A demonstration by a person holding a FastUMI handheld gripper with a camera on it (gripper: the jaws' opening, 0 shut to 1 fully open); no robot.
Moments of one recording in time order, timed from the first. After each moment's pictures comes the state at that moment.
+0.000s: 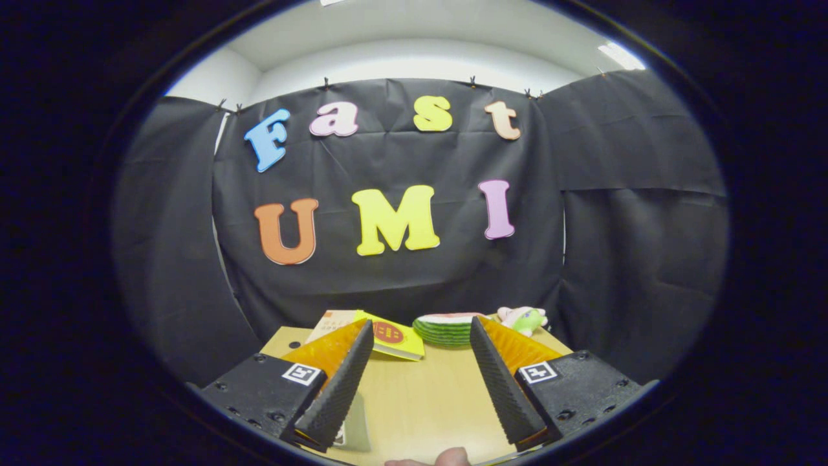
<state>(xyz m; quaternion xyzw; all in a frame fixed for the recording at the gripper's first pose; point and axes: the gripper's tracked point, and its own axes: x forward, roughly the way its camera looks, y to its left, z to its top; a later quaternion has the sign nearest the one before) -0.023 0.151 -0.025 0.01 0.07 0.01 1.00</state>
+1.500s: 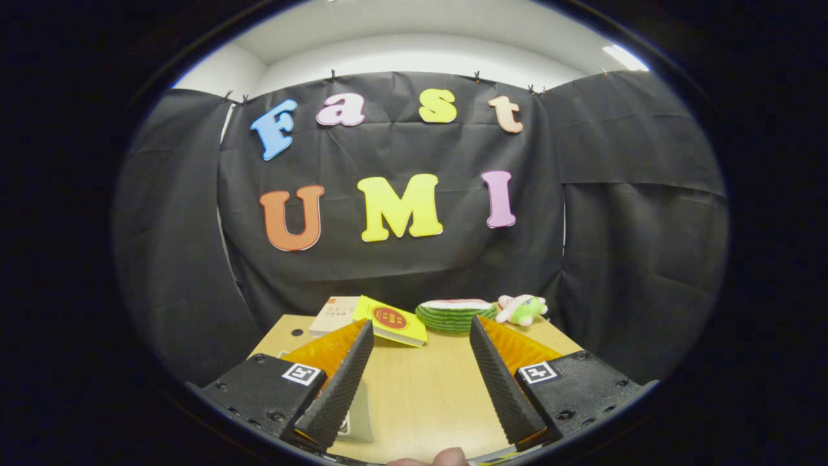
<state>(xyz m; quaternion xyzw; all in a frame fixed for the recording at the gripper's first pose) -0.040 0.166 -0.043 0.01 0.10 0.01 0.99</state>
